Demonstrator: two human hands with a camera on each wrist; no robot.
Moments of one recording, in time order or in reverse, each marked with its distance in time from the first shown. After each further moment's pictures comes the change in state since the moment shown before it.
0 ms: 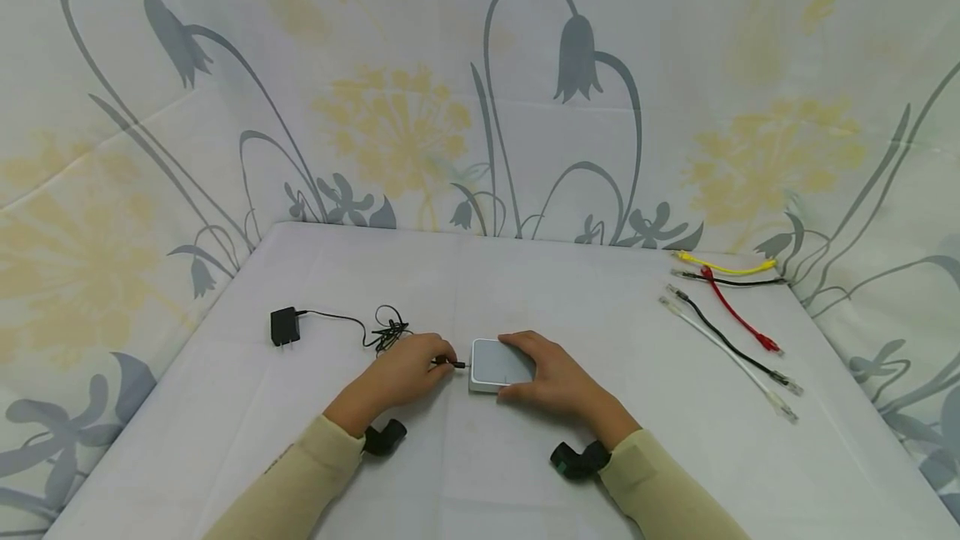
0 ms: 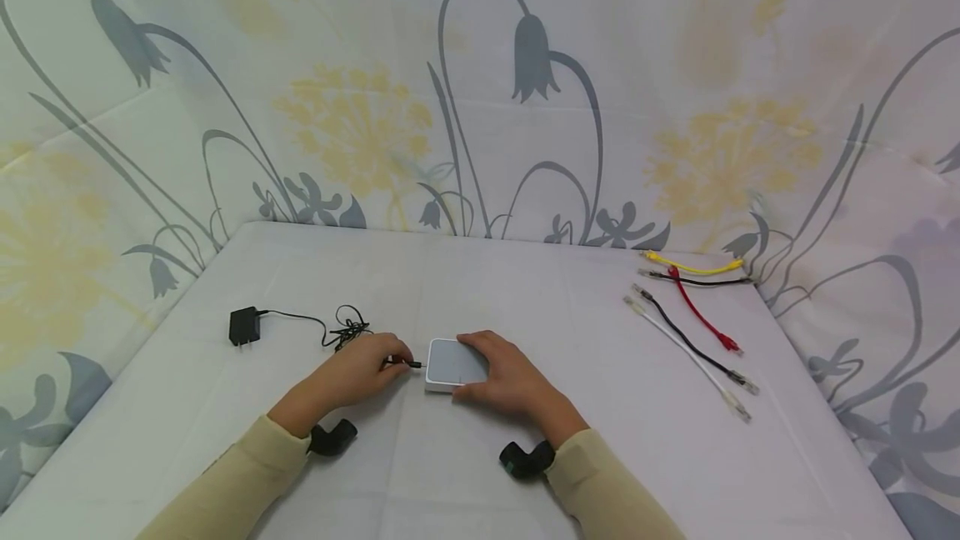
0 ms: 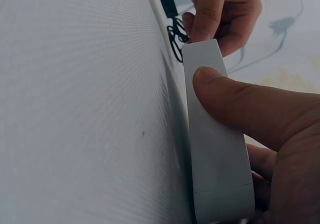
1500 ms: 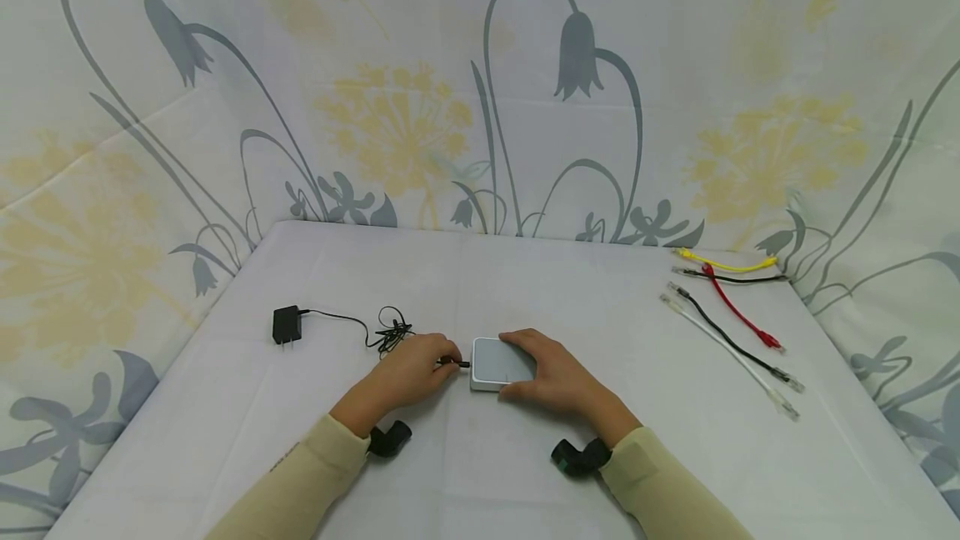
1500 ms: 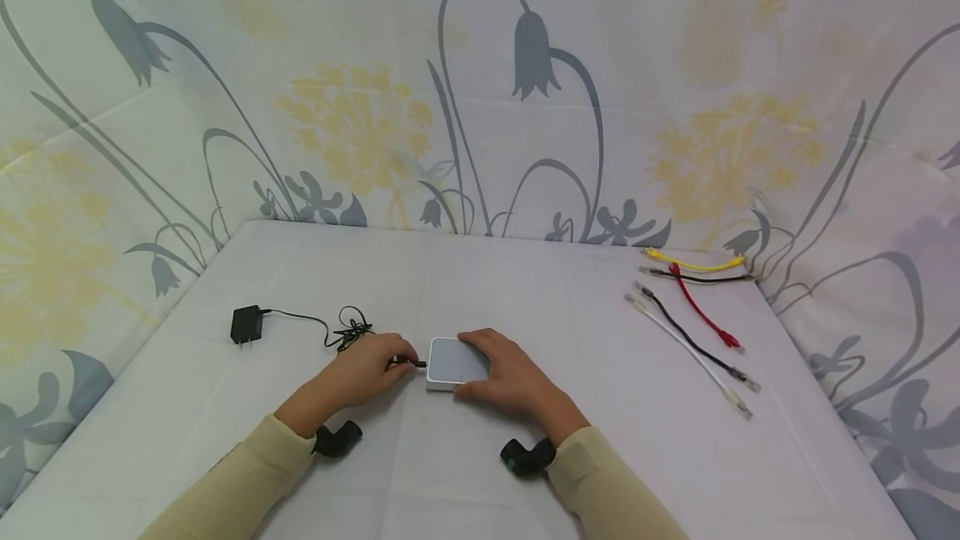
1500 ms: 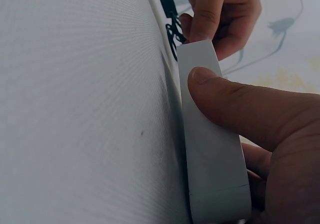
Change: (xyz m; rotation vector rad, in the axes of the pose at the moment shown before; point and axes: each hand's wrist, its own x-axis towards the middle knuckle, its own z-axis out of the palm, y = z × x) left_hand 0.000 0.003 0.005 0.028 0.035 0.040; right_hand 0.000 0.000 -0.001 -0.020 -0.010 -0.022
